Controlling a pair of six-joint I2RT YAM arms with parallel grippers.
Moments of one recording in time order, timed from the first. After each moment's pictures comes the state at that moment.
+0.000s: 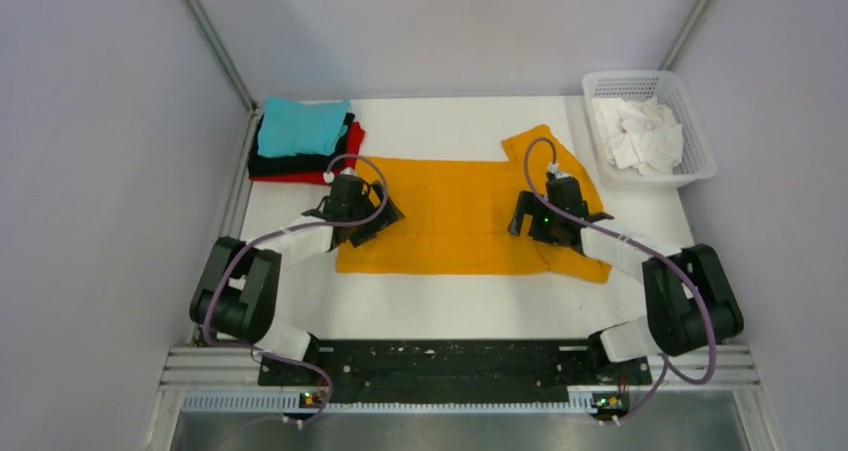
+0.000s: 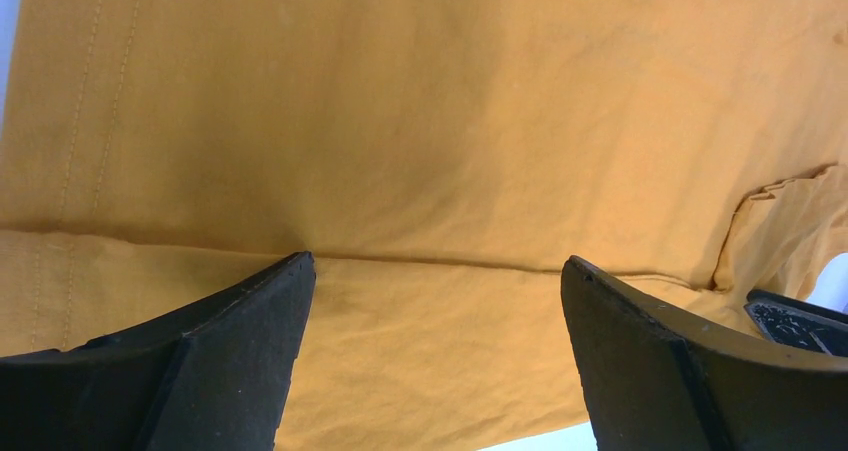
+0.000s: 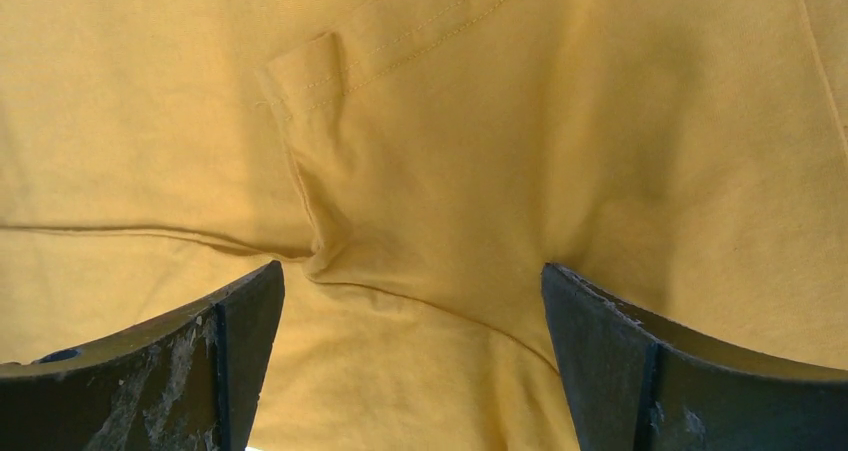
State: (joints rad) left arm -0.32 1.56 0.77 -0.06 0.09 -0.82; right arm 0.30 1.47 0.70 -0.10 -0.01 0.47
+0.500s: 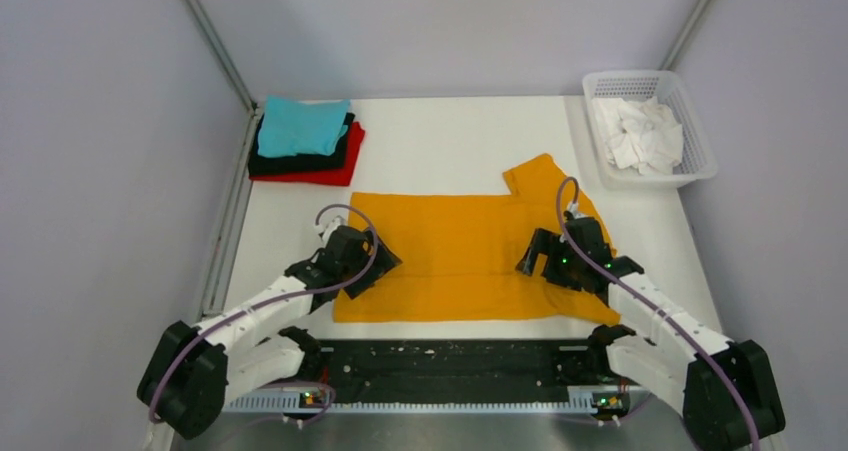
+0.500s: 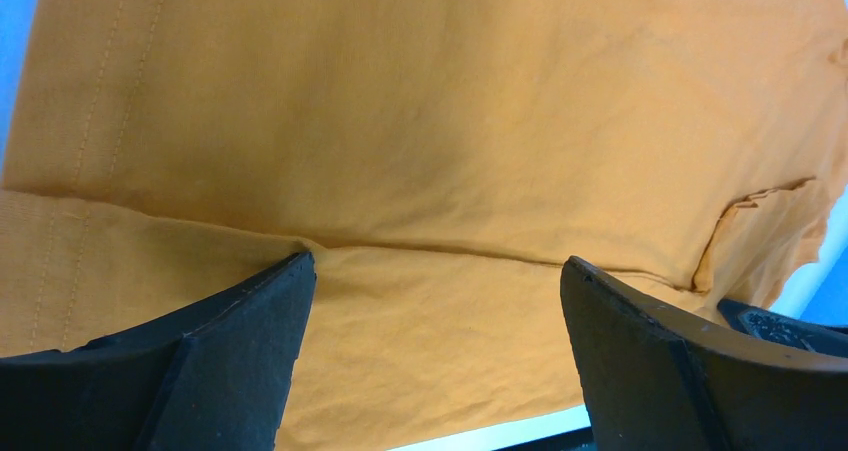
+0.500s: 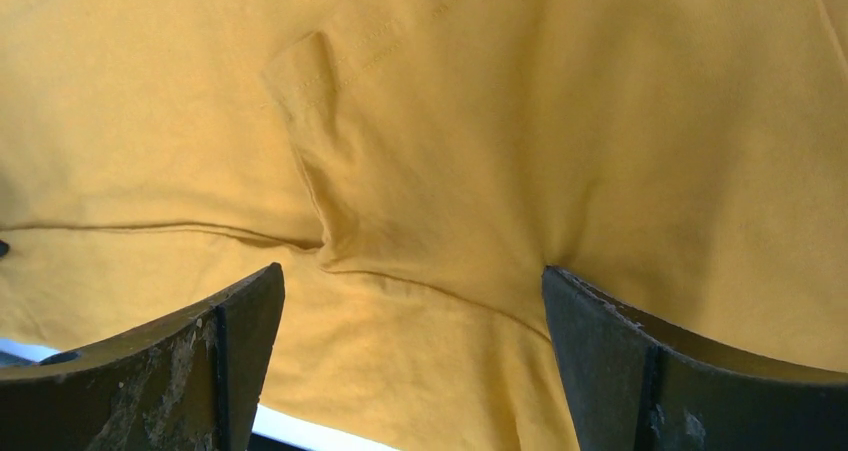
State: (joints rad) left arm -0.55 1.06 0.42 -0.25 -0.06 -1.10; right arm 0.33 0.97 0.40 -0.36 -0.11 0.60
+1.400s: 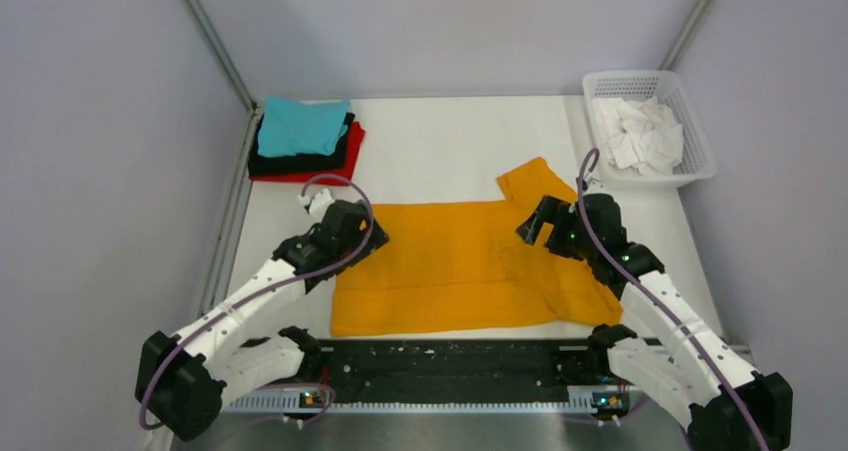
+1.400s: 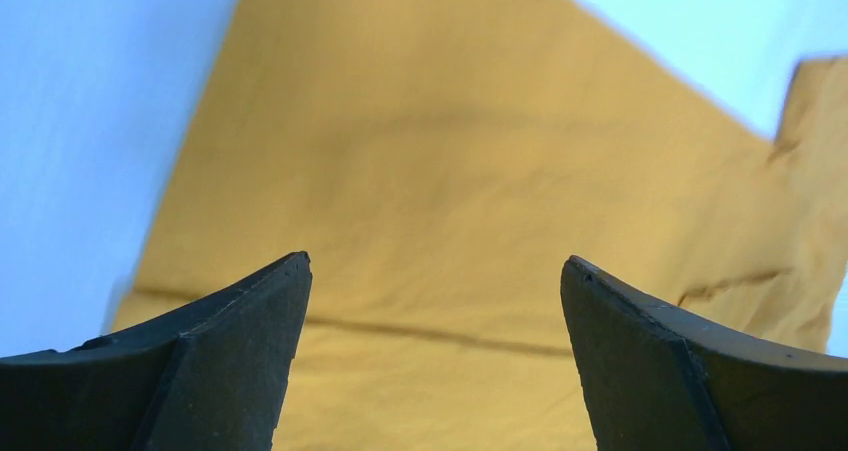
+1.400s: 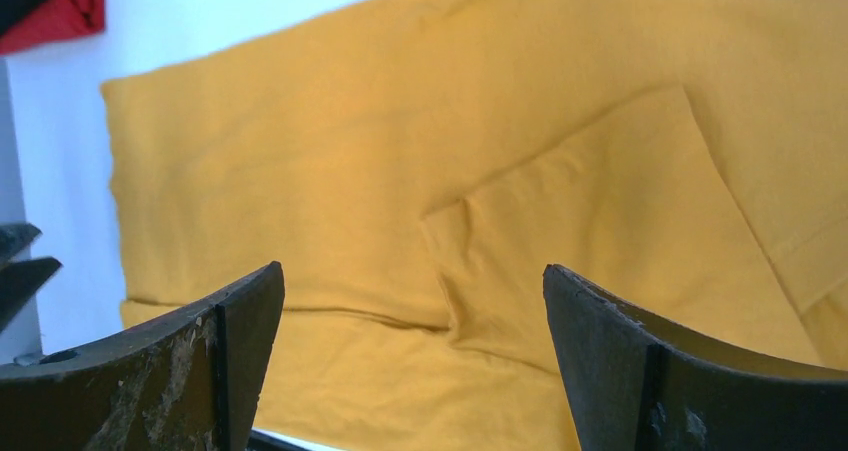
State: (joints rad) left arm -0.58 0.97 0.65 -0.57 -0.28 -1.06; right arm 0.35 0.85 0.60 -0.45 -0.06 0.63
